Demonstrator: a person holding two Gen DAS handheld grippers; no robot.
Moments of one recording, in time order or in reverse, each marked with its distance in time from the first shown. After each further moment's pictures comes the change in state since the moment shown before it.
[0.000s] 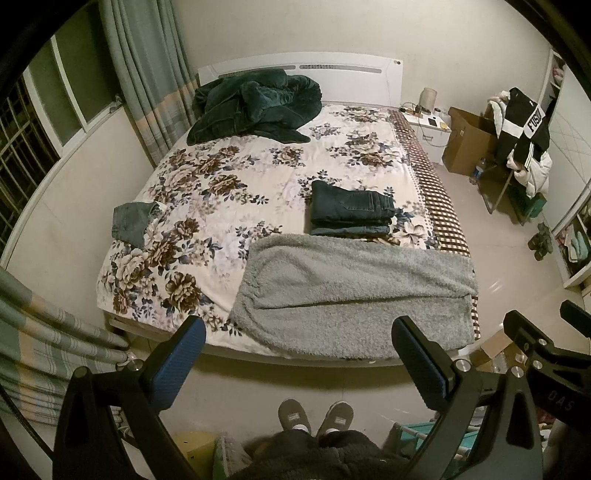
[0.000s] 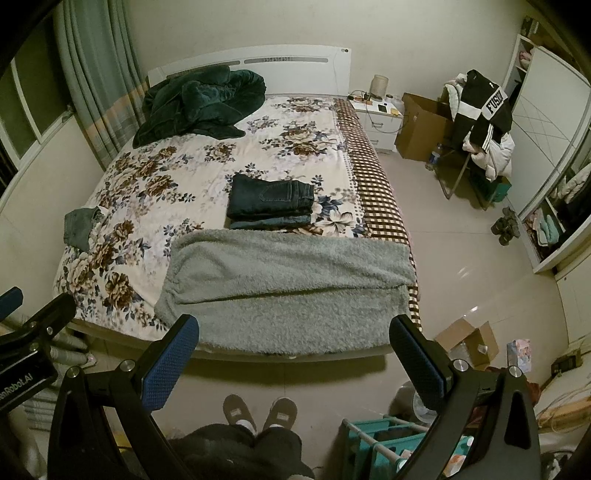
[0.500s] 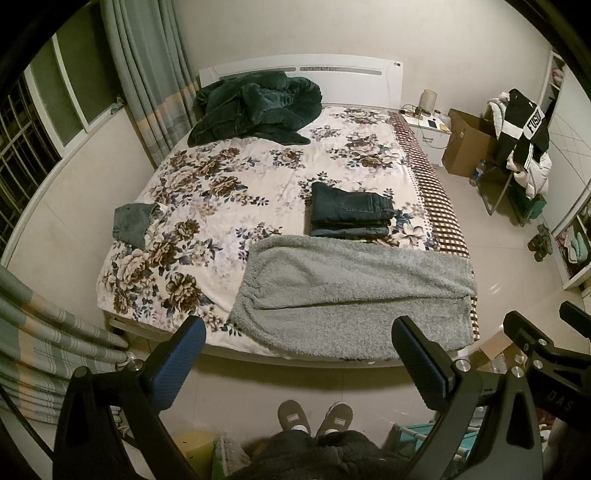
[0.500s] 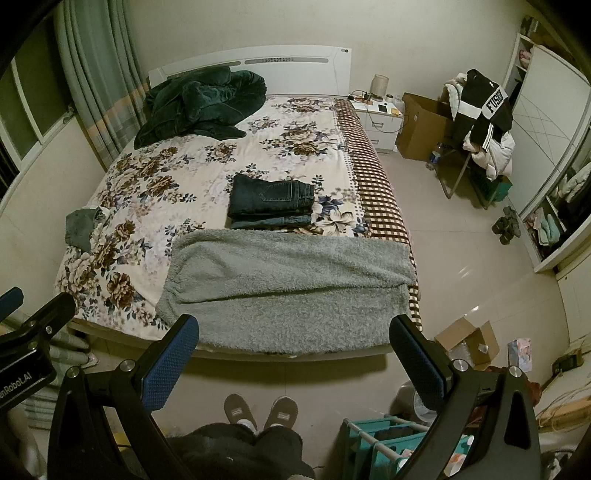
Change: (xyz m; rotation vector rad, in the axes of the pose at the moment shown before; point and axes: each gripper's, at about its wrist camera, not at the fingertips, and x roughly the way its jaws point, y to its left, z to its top) left arm -0.001 0.003 0.001 -0.004 -0.001 -0.003; right arm 0.000 0.002 0.002 0.000 0.001 0.000
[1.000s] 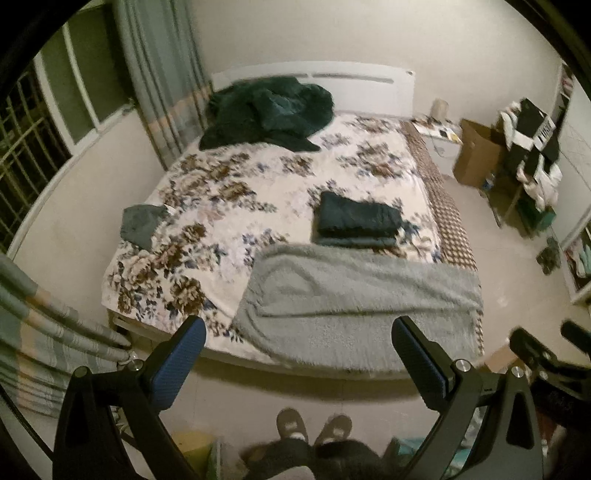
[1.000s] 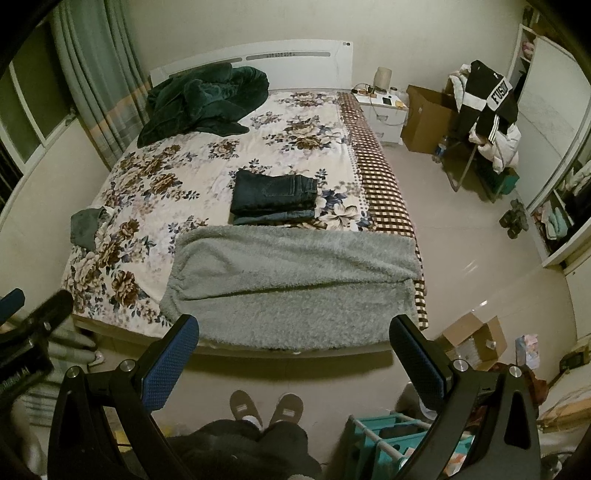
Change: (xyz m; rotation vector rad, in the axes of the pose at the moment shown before) left arm 0.007 -0.018 0.008 -0.049 -0.045 0.051; right arm 0.021 -0.014 -0.012 0.016 0.023 0.039
